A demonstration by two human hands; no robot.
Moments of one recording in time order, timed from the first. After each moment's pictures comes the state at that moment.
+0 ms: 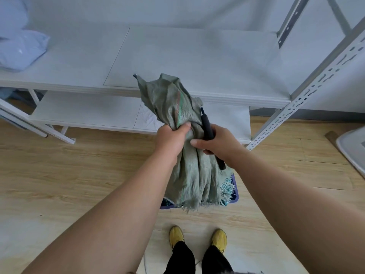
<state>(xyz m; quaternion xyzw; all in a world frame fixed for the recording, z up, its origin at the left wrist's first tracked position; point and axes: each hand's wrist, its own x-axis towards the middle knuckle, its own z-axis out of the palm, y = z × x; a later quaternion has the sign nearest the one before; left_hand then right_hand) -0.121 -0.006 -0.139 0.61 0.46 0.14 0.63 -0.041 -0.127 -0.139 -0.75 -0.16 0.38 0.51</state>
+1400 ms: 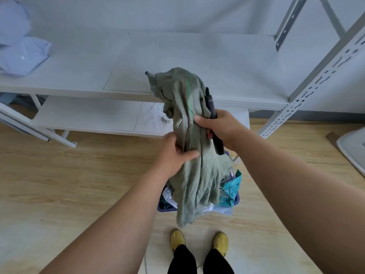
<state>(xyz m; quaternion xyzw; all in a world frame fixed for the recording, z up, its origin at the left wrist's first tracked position) -0.147 -0.007 -0.156 0.78 0.31 0.02 0.54 -0.013 -0.111 -0.106 -0.71 -0.15 0.37 0.58</state>
